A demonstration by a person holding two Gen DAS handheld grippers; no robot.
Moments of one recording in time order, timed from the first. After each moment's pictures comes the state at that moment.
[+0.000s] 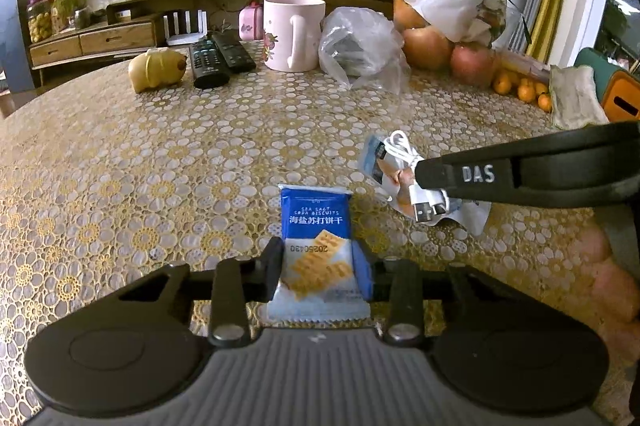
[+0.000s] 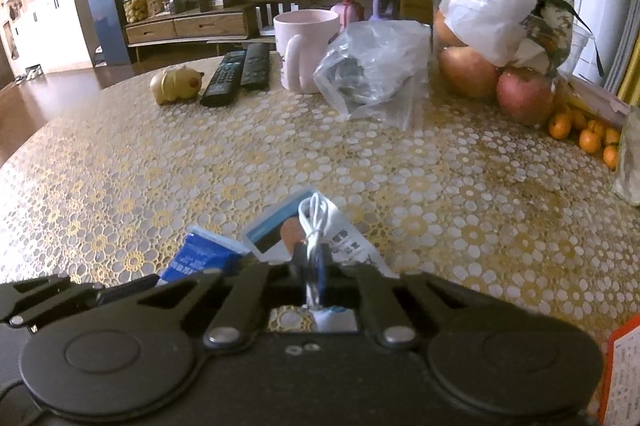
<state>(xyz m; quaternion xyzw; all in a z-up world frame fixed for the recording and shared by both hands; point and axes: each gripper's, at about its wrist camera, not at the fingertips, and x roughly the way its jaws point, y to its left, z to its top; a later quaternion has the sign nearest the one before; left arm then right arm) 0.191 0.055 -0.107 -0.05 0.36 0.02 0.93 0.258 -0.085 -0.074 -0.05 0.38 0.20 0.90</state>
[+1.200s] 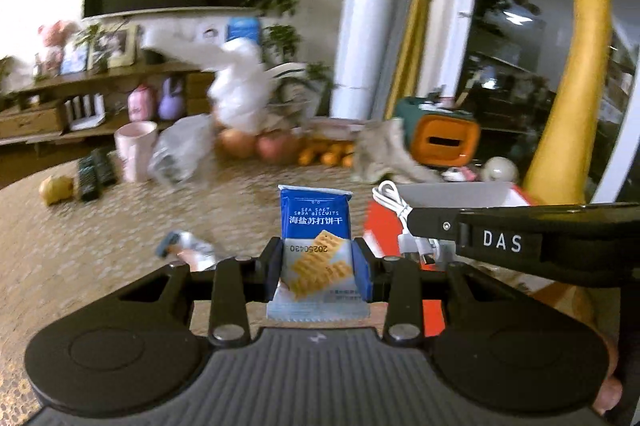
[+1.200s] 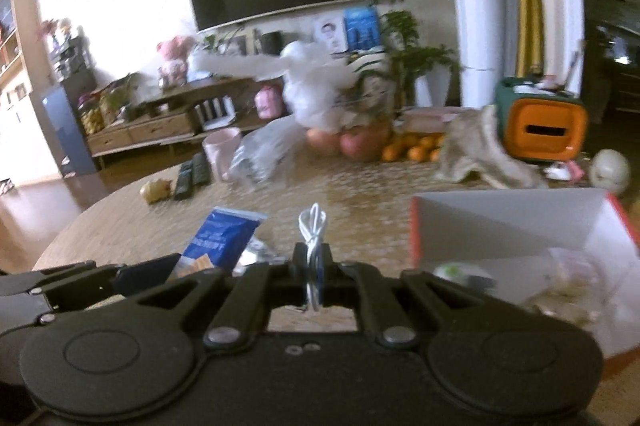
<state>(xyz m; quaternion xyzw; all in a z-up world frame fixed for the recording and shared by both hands) 0.072 -0.100 0.044 -0.02 0.26 -0.14 0.95 0.085 -0.268 0.057 0.07 0.29 0.10 0.95</state>
